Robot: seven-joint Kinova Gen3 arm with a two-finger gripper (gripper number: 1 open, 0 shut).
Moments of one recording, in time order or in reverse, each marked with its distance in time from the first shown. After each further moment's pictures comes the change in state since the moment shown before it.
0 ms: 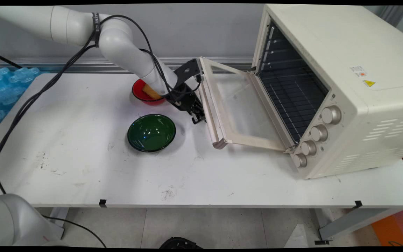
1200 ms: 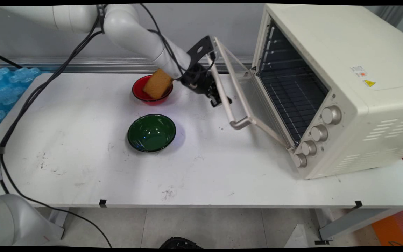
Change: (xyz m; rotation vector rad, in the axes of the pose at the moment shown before) arm 0.058 -0.001 -0.020 -0.001 0.156 0.044
